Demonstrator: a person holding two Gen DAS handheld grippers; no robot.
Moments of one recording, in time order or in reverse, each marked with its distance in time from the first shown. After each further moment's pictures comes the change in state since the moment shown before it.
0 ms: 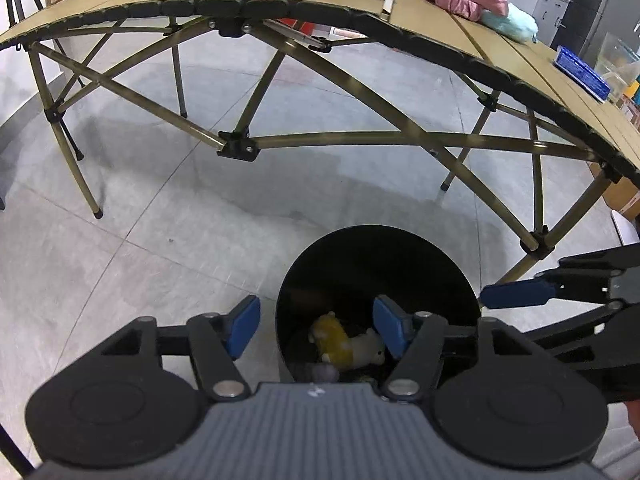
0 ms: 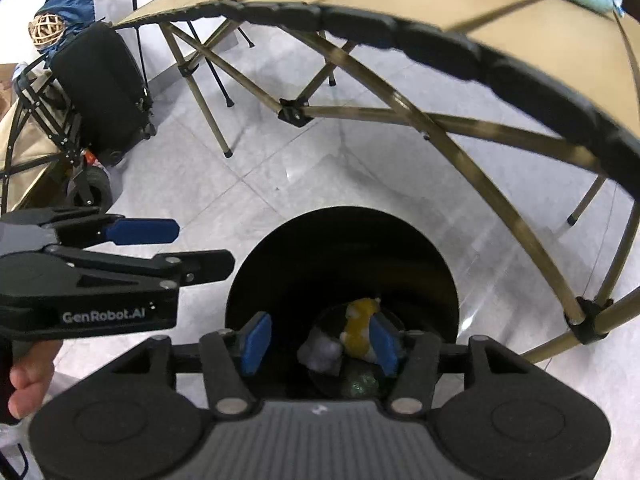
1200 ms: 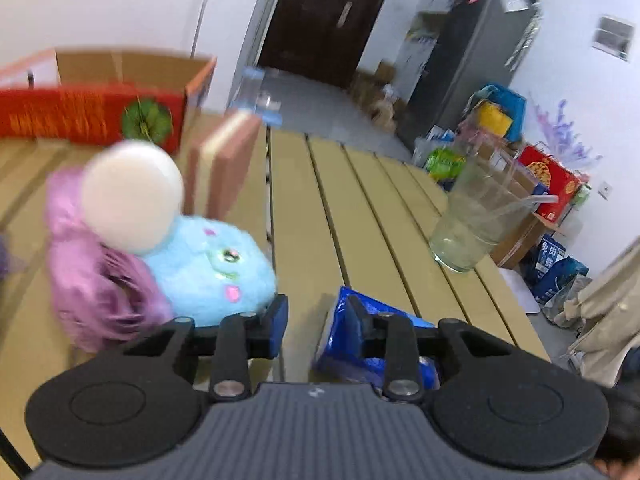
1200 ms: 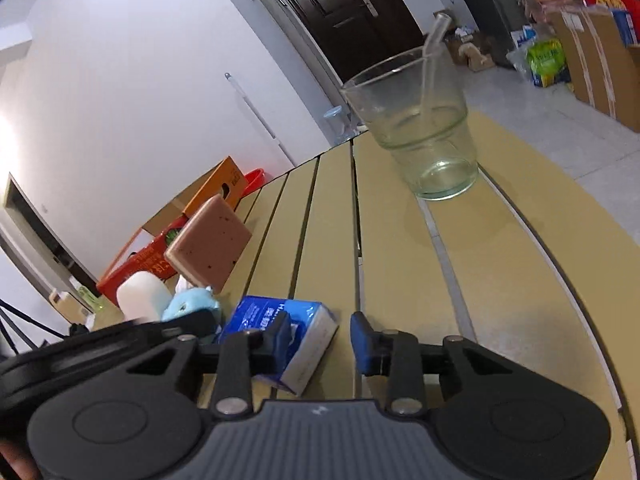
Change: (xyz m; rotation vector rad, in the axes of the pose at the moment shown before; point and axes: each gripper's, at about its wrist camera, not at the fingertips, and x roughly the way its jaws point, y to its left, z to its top) left arm 0.050 -0.222 0.231 0.137 -0.183 -0.410; right arm -0.133 -0.233 0.018 0.777 -0.690 -0.138
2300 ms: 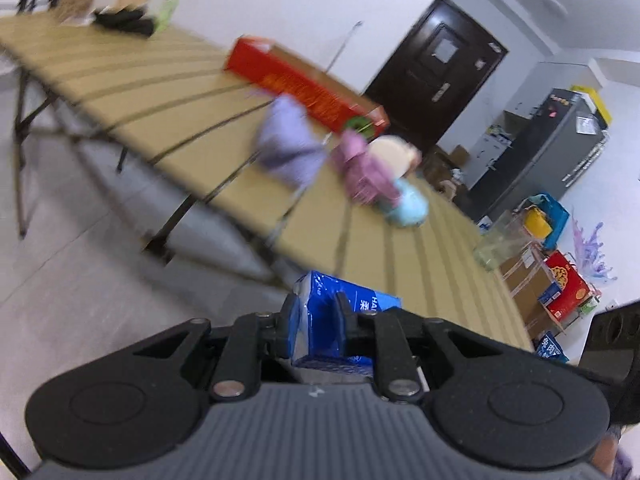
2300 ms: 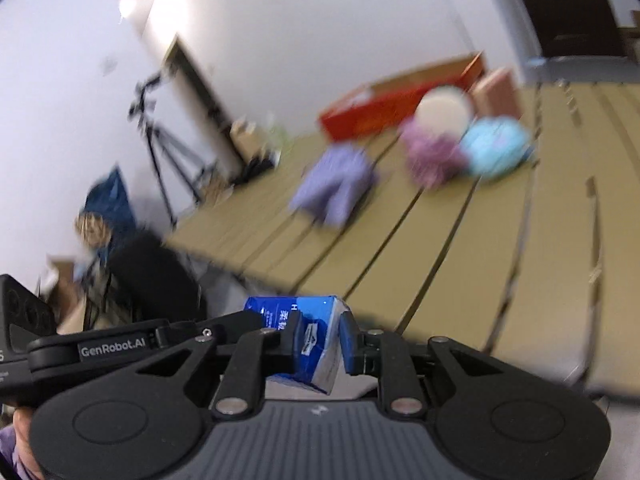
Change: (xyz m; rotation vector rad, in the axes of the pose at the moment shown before) left arm -0.251 0.119 -0.190 -0.370 -0.169 0.110; right arm -0.056 0.156 -0.151 -0.441 0.335 0.387
